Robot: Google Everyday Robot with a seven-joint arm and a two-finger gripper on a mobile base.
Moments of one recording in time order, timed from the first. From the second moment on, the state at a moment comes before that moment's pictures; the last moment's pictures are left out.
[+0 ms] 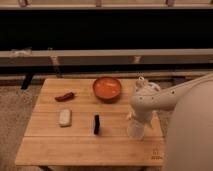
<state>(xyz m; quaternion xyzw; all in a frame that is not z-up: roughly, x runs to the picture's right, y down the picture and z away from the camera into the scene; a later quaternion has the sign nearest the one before) 0.184 0.179 0.763 -0.12 0.27 0.78 0.55</state>
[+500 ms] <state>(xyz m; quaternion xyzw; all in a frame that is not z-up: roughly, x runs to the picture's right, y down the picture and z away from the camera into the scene) 0.177 0.180 0.774 -0.15 0.27 0.78 0.54</state>
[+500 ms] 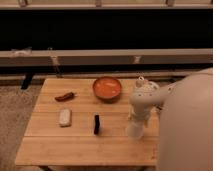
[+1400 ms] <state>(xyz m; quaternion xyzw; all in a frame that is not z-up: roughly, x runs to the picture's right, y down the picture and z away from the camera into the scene) 0.140 0.160 0.770 -0.21 0.31 0.74 0.55</state>
